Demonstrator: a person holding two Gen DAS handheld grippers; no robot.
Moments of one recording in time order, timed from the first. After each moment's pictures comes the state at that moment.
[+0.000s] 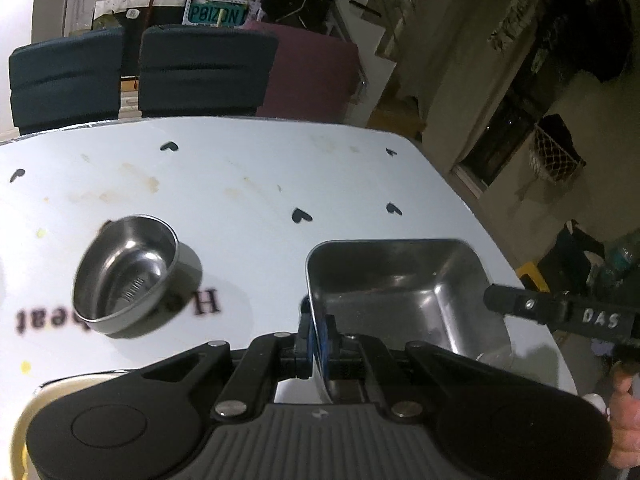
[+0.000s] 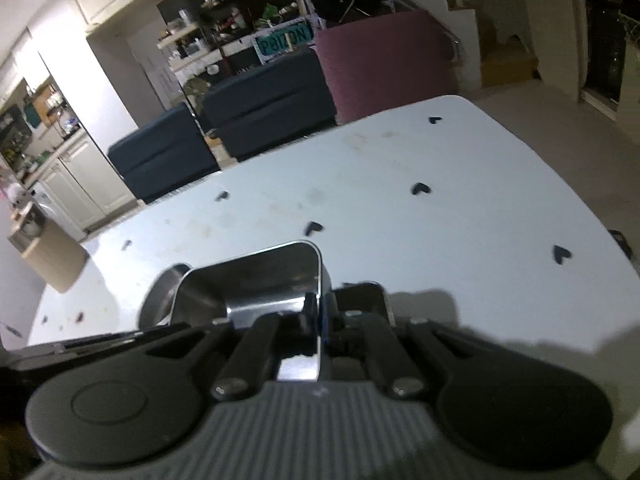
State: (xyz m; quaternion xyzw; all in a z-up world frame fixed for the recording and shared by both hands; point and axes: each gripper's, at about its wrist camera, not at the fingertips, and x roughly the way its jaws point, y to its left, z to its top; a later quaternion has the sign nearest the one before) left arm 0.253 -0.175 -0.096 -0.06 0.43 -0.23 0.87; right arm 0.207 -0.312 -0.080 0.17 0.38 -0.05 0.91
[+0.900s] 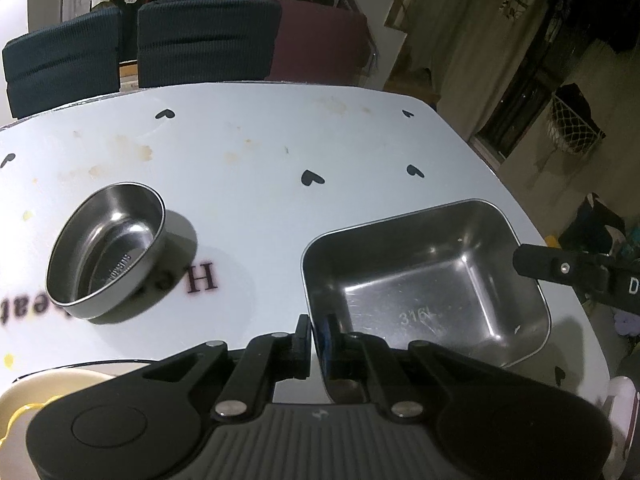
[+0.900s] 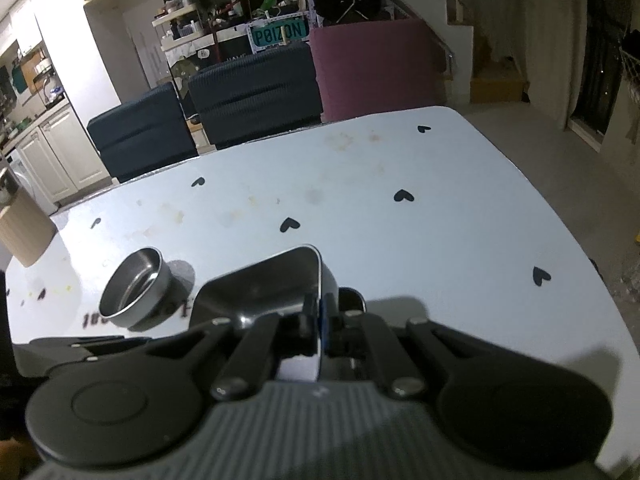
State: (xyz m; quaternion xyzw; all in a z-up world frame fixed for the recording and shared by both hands) left arm 0.255 -0.196 -0.125 -0.03 0.46 -0.21 0.86; right arm 0.222 -0.289 -0.088 0.11 0.39 -0.07 0.91
